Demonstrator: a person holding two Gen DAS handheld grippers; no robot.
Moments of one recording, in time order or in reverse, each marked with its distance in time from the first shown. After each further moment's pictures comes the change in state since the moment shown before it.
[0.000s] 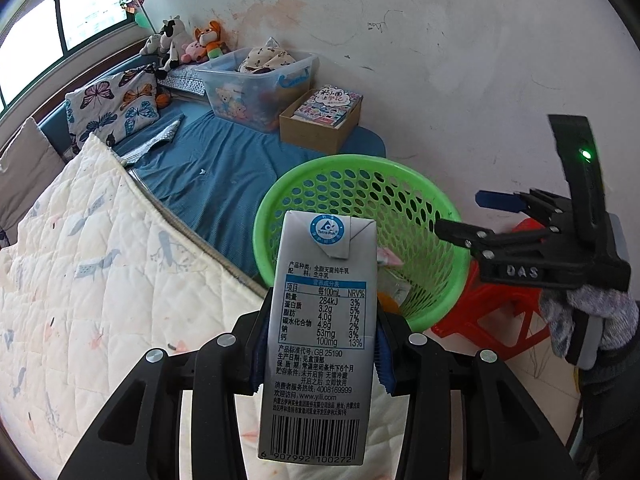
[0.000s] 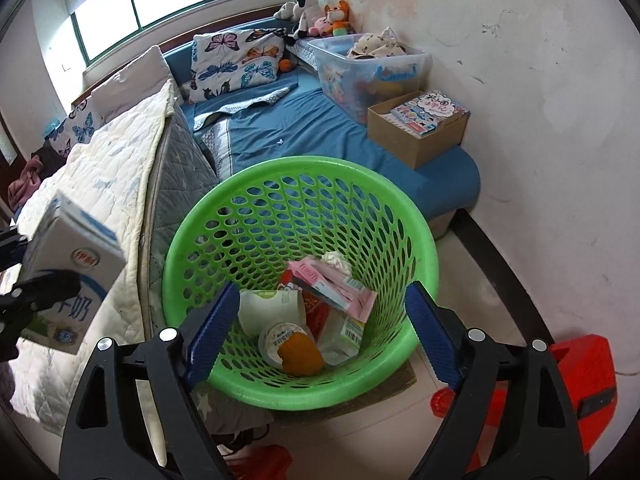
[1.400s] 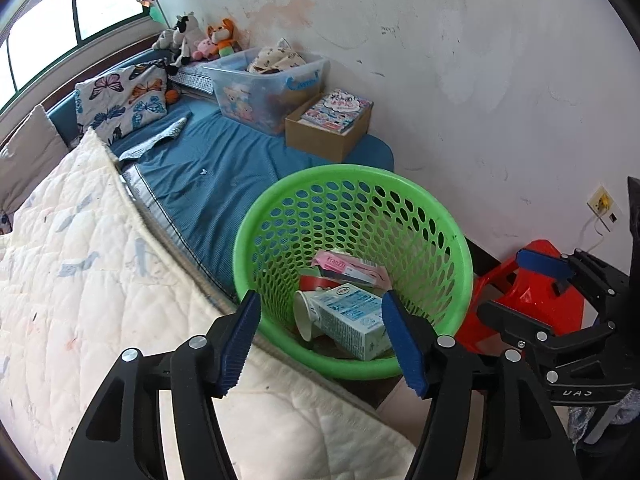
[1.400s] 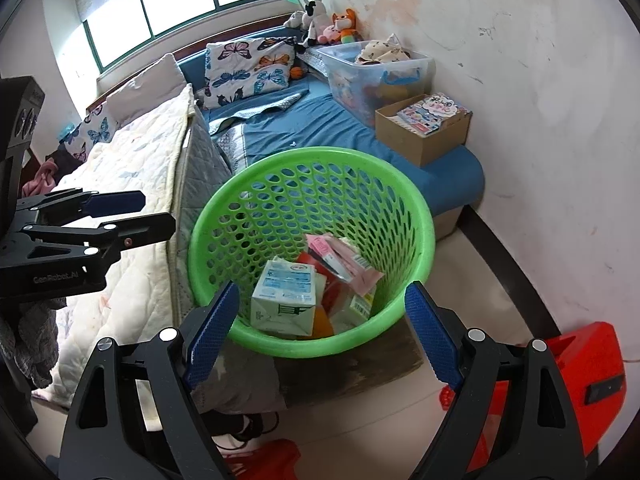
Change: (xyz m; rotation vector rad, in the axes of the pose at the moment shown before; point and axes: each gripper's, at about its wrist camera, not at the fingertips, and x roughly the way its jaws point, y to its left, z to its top) left arm 0.025 -0.019 0.011 -0.062 -0.027 0.027; right arm -0.033 0.005 -0.033 0.006 -0.031 0.047
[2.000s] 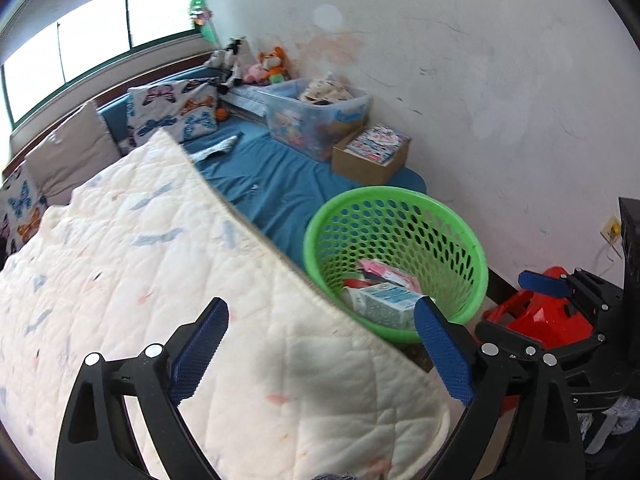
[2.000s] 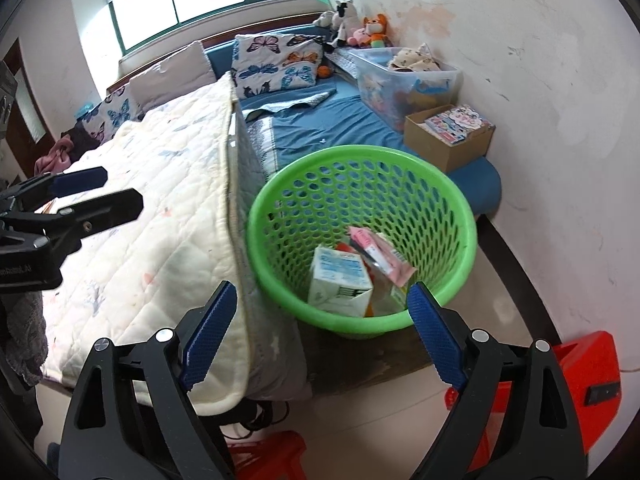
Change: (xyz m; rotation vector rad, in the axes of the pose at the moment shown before) left arm -0.078 0.032 -0.048 -0.100 -0.123 0.124; right arm -0.021 0.062 -0.014 -0.092 0.006 0.024
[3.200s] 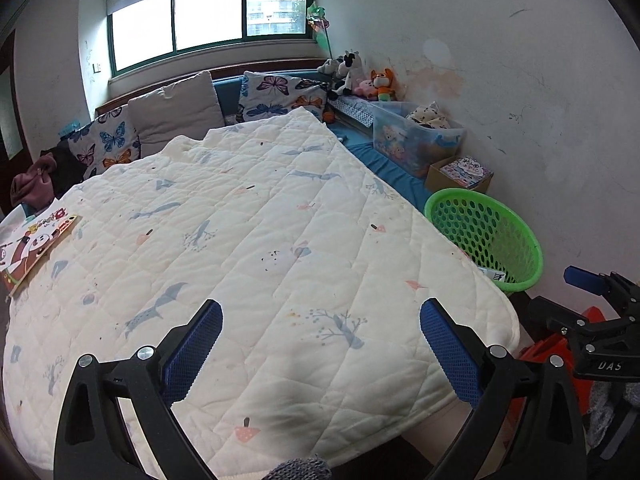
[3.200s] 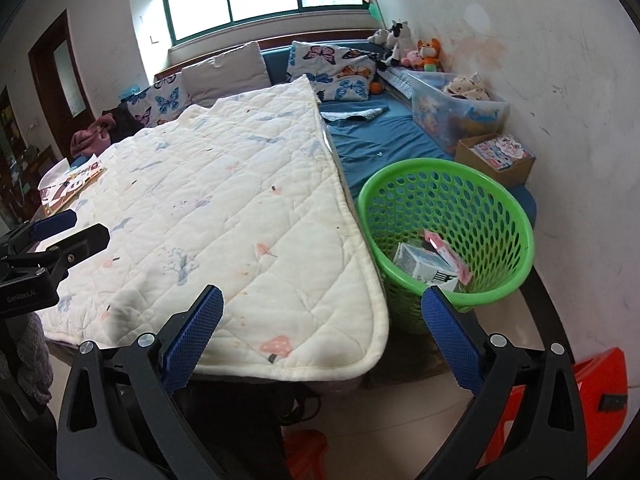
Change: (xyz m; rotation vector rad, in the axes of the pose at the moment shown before) left arm -0.108 0.081 -0.118 -0.237 -0.083 0.239; right arm -0.031 0.098 -0.030 -0.114 -0.061 0.095
